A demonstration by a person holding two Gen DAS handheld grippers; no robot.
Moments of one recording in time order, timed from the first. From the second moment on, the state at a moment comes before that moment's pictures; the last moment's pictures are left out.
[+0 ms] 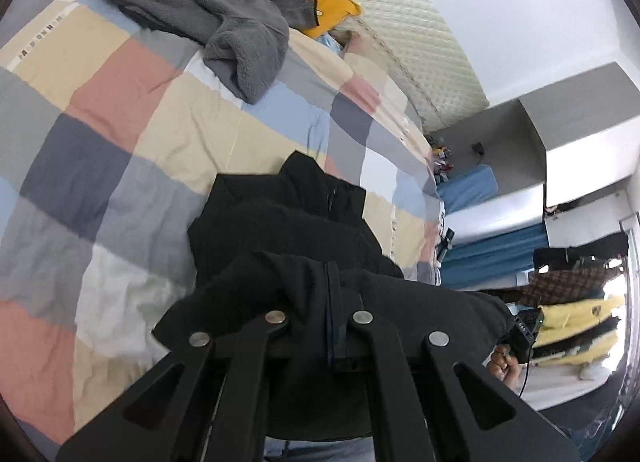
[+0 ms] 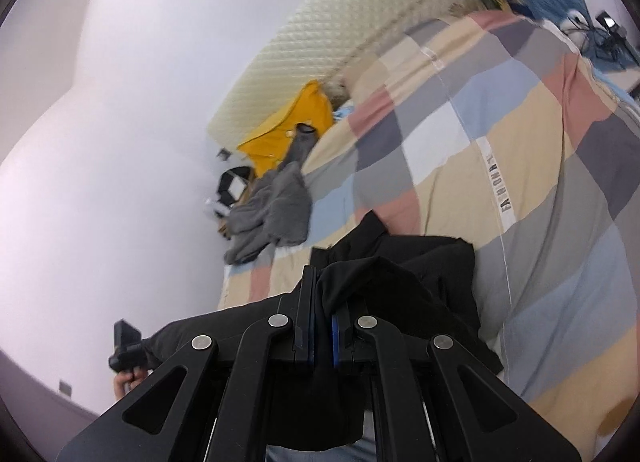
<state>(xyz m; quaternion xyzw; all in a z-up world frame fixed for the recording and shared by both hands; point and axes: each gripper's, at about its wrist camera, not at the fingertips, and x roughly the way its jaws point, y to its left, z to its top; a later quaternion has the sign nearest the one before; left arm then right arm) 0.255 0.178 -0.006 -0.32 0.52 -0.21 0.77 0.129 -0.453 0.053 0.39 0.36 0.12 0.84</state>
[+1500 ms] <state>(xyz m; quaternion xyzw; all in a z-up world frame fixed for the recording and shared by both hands) 0.439 0.103 -0.167 -0.31 0.62 -0.06 0.72 0.327 -0.481 -0.166 0.45 0.50 -0.02 0.74</state>
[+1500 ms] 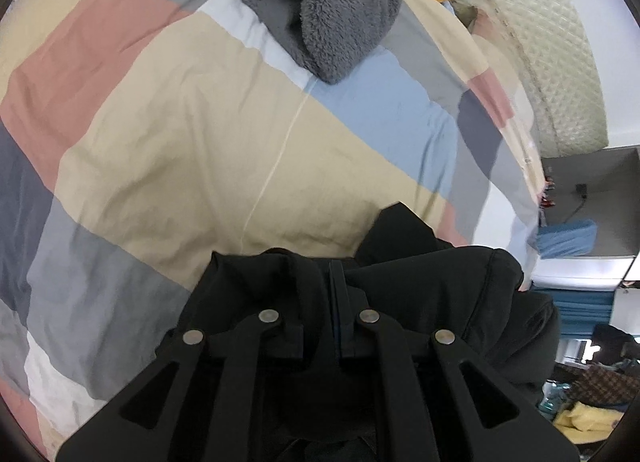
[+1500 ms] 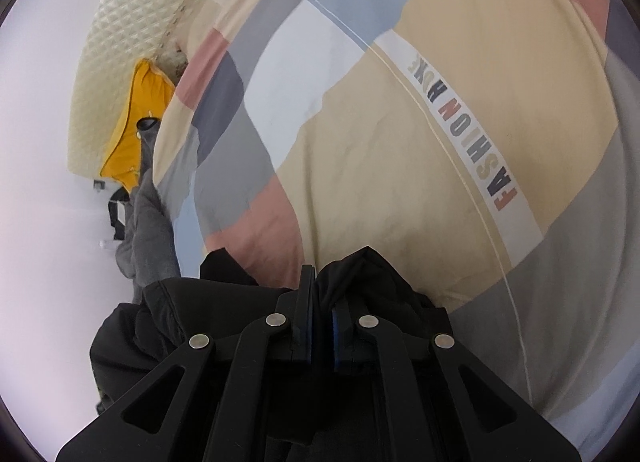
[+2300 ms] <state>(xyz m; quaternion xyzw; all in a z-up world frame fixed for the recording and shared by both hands) 0.299 0.092 0.085 -0.21 0.36 -0.18 0.89 0.214 -0.411 0.082 0.27 0.35 -0.02 0.90</state>
